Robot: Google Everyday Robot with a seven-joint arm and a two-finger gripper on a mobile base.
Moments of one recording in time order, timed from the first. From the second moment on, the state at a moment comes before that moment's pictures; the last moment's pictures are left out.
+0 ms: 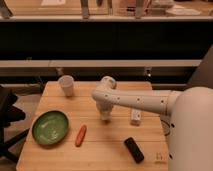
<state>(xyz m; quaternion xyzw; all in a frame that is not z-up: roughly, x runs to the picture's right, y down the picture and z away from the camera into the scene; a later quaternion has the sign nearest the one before) 0.013 0.138 0.866 -0.16 -0.20 -0.75 0.61</state>
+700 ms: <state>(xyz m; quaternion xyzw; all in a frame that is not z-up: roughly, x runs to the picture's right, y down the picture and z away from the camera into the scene) 0.024 0.134 0.866 -0.15 -0.21 -0.76 0.60</state>
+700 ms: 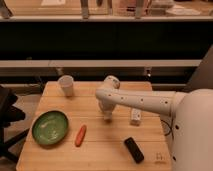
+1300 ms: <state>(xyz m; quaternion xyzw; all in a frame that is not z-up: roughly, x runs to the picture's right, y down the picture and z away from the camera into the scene) 0.026 0.130 0.868 -0.14 -0.22 -0.77 0.59</state>
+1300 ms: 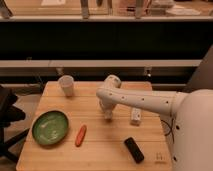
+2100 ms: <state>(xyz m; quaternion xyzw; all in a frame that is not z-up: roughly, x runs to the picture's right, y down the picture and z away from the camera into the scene) 0.024 0.123 0.868 -0.13 -0.22 -0.78 0.56</state>
